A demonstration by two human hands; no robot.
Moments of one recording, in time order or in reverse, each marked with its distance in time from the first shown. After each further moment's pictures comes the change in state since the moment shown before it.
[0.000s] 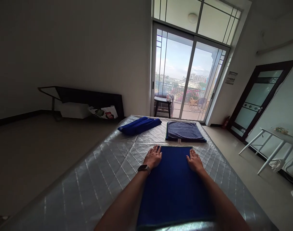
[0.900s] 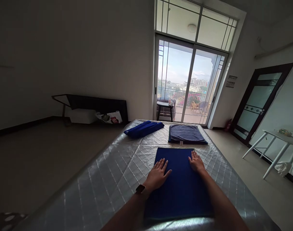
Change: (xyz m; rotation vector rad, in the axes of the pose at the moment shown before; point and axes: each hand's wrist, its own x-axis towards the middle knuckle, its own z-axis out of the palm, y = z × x) left_hand -0.086 0.032 -0.012 -0.073 -0.057 0.125; right_hand -0.002 -0.004 -0.002 0.009 0.004 0.008
